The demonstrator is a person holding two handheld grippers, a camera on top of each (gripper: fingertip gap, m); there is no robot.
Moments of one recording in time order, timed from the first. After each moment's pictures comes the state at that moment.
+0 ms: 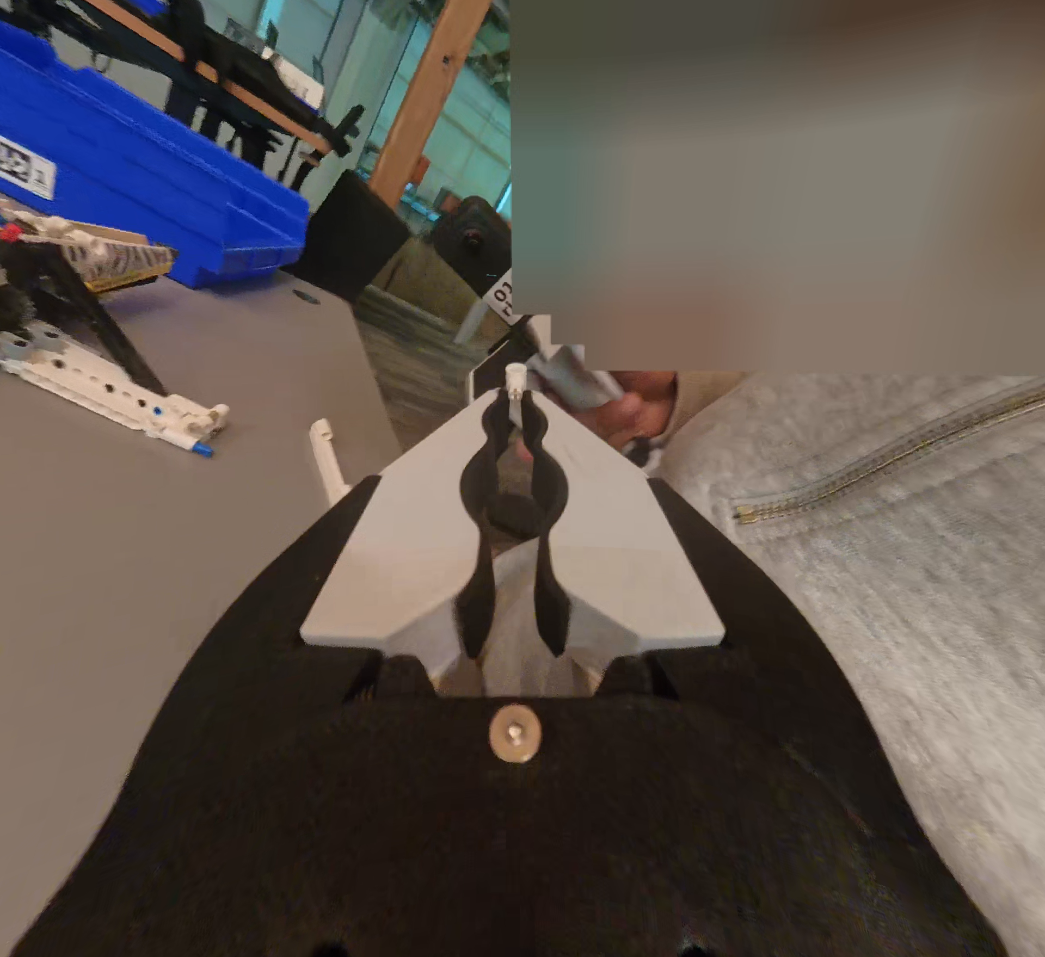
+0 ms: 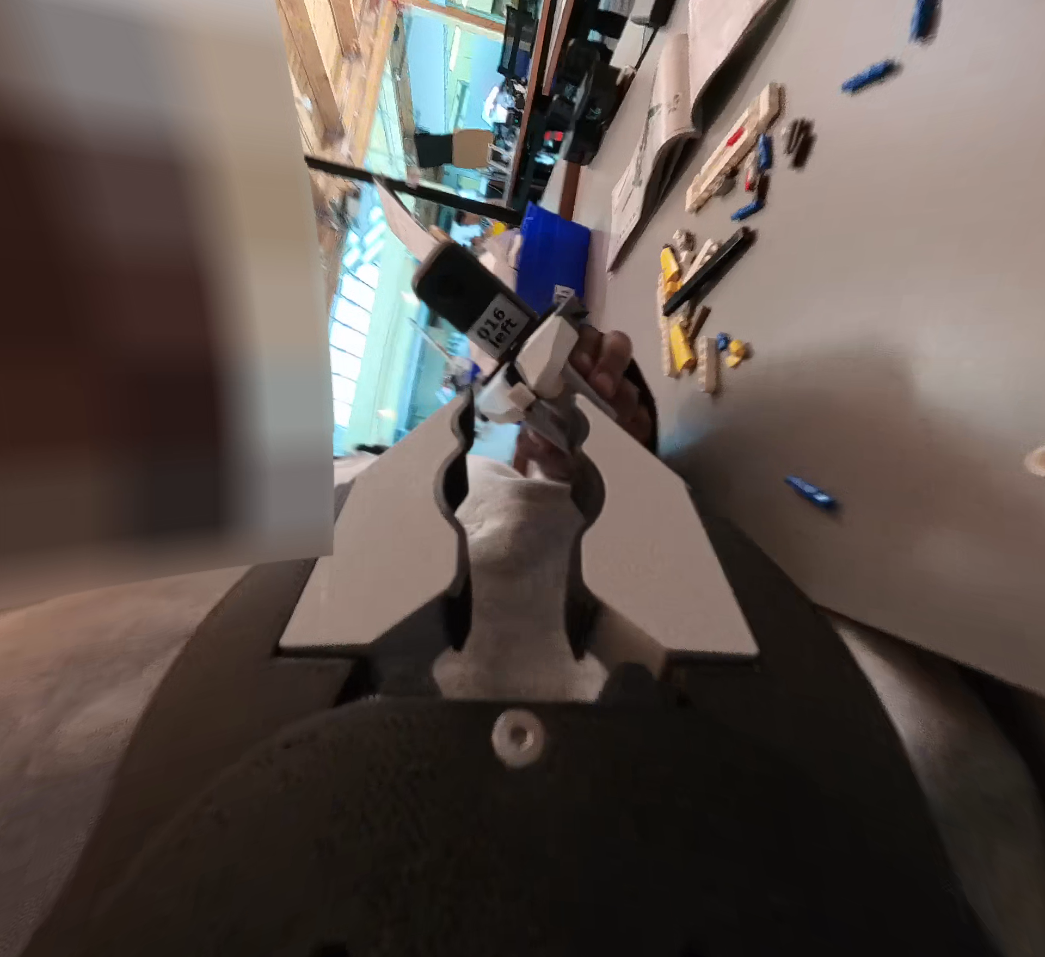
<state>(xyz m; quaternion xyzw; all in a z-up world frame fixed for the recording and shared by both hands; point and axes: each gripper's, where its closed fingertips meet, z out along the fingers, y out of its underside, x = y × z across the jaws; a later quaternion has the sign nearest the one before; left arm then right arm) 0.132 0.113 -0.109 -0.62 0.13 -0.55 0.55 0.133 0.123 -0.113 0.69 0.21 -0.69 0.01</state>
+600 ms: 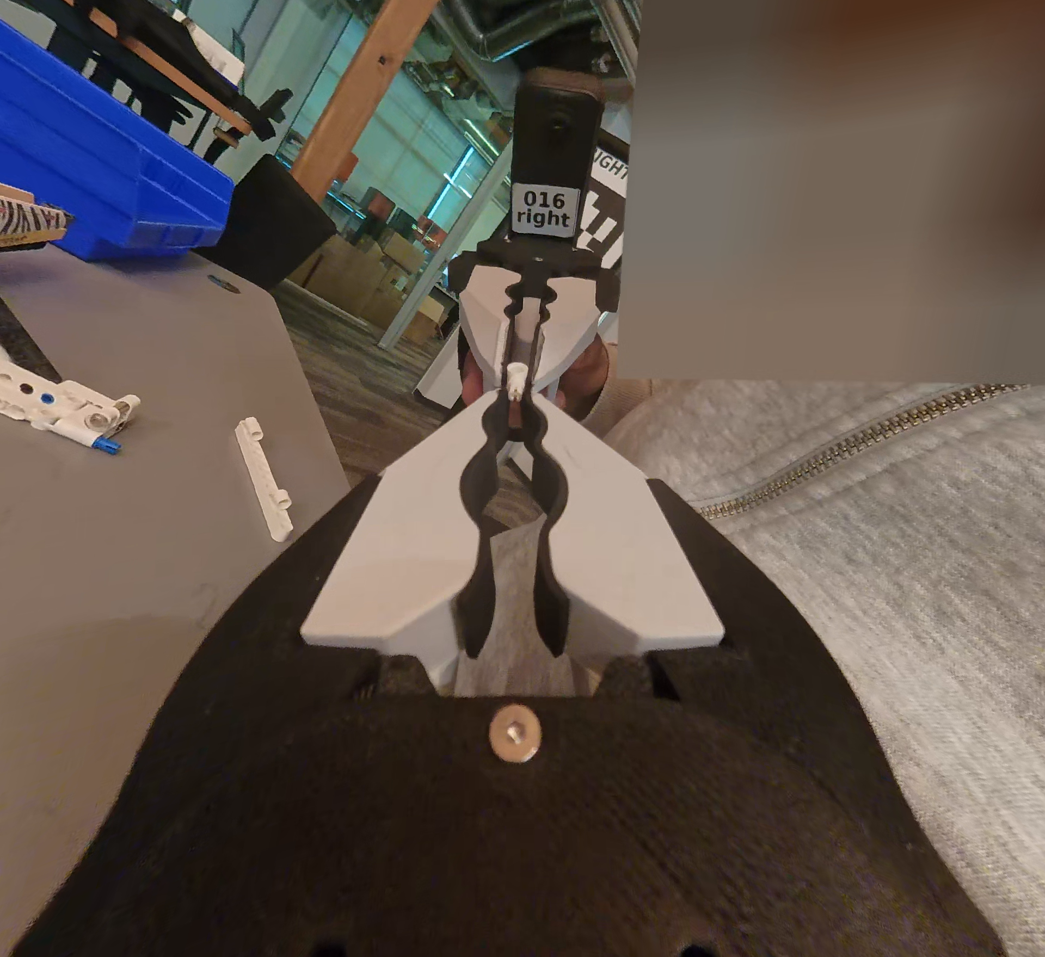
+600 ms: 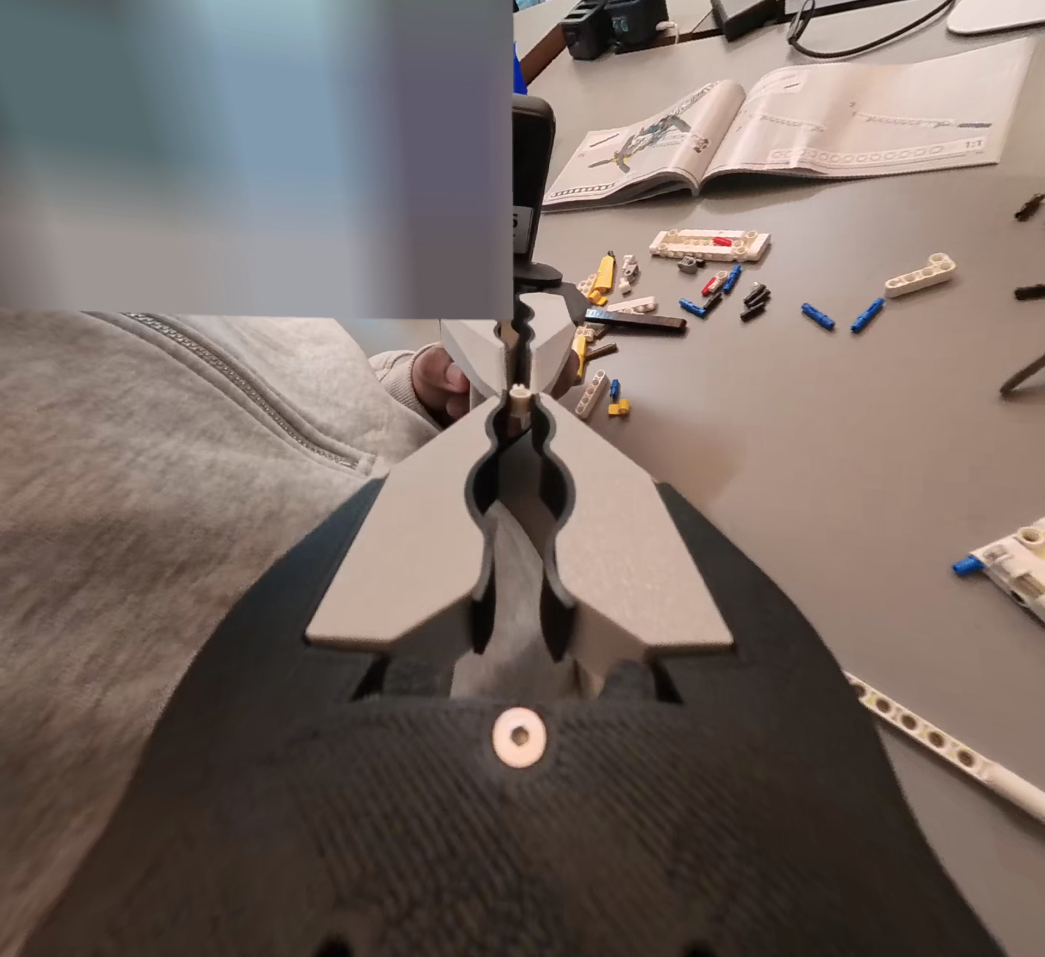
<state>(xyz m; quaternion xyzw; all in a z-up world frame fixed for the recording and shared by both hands) 0.135 0.107 -0.103 -0.58 0.12 -0.62 0.51 0.125 0.109 -0.104 0.60 0.55 -0.55 -0.18</state>
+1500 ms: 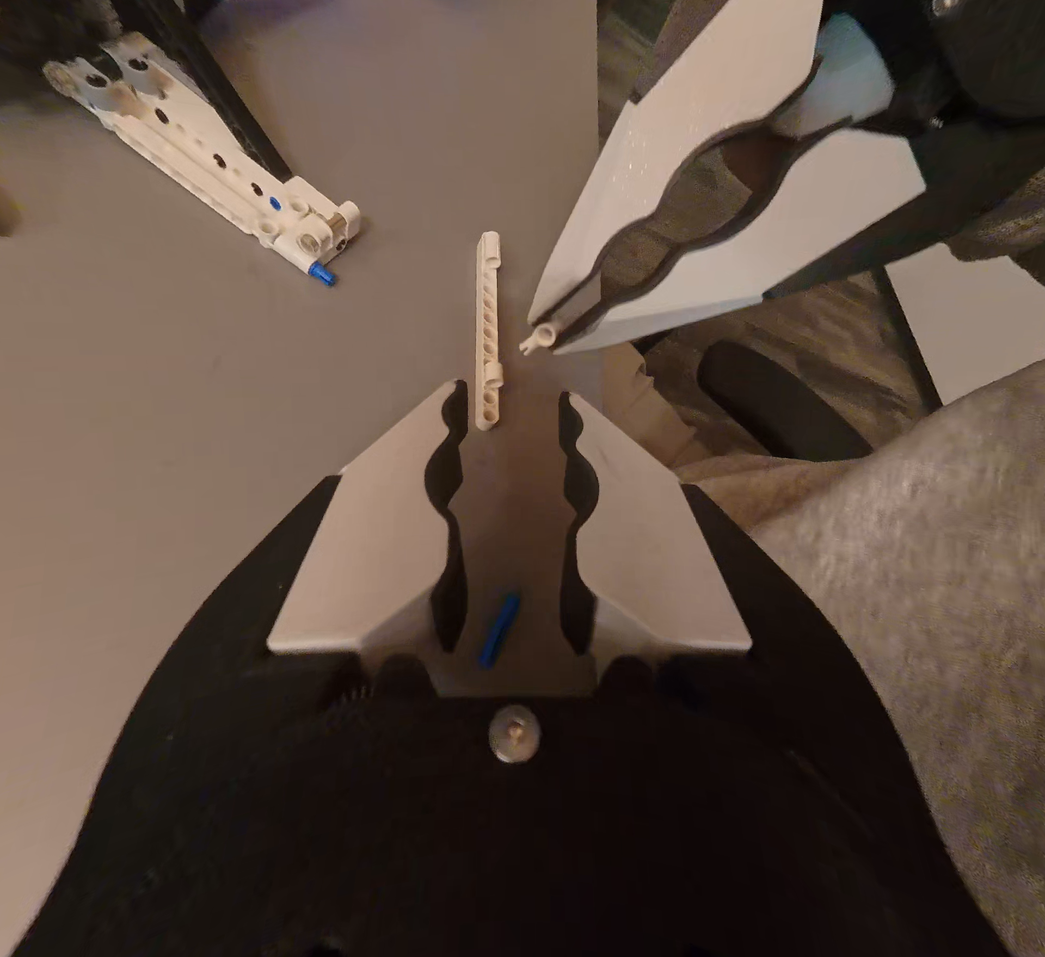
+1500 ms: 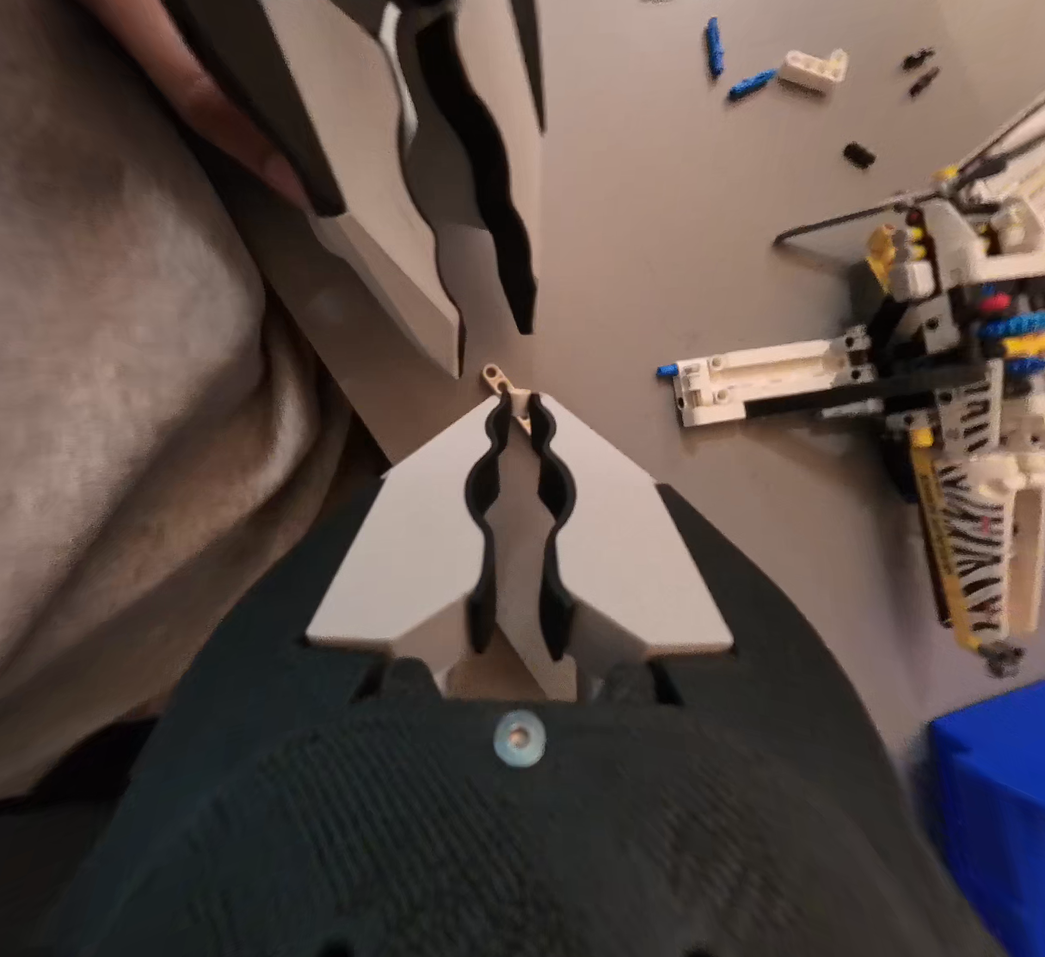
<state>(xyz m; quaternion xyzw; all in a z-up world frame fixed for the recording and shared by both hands) 0.178 0.172 -0.215 -0.85 0.13 -0.31 0.41 0.178 0.182 -0.204 0.50 0.82 -0.17 -0.22</state>
